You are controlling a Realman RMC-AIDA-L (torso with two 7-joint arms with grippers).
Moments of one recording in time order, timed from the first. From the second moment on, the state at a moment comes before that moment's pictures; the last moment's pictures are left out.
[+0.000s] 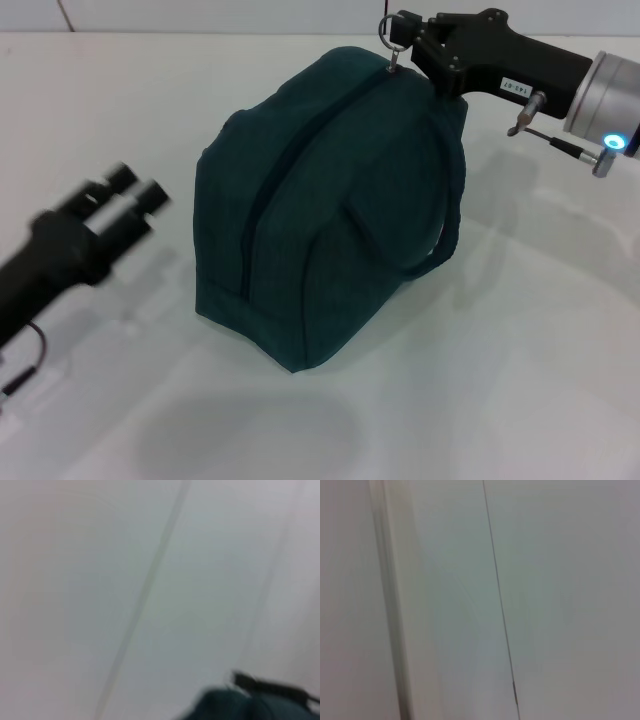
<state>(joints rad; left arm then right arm) -0.17 -2.09 0.69 0.35 1.37 1.69 -1.06 0.69 2.02 -1.50 -0.52 -0.86 -1.08 1.11</state>
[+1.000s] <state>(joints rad) -0.49 -1.94 0.71 0.97 1.63 1.59 -1.99 0.65 2.01 -1.46 -0.53 -0.87 -1.15 1.09</state>
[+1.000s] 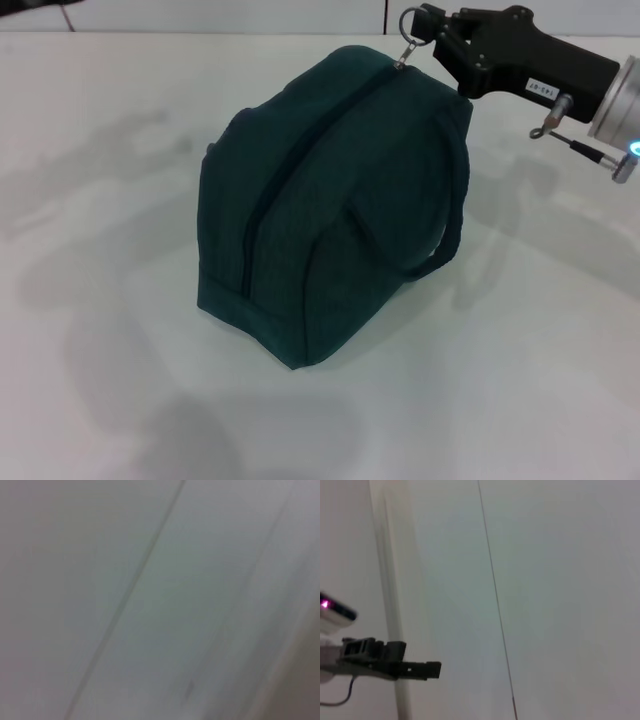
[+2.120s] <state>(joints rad) -0.38 -2.09 1.36 1.96 2.29 1.46 -2.74 0.64 2.02 -1.46 -0.53 -0.86 -1.16 1.08</state>
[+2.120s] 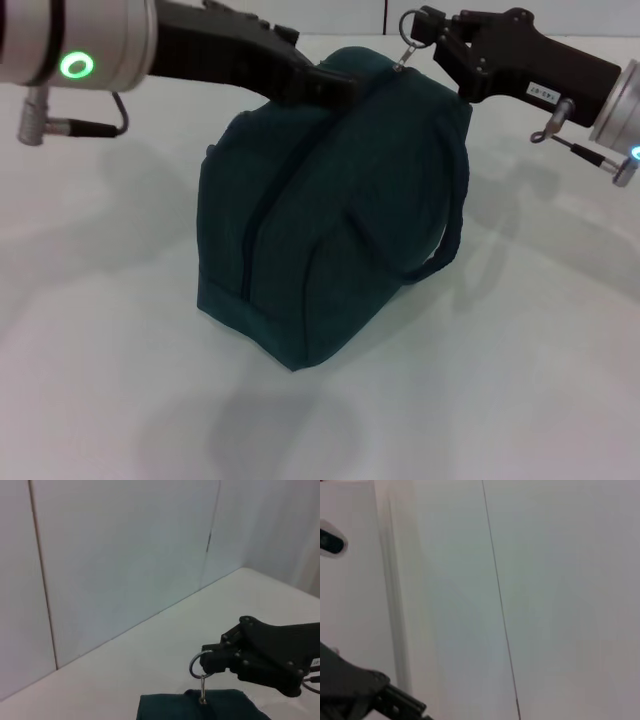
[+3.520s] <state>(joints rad) -0.29 -2.09 1.58 1.90 2.42 1.31 -2.75 0.64 2.02 -1.46 -0.53 -0.87 -1.17 1.08</state>
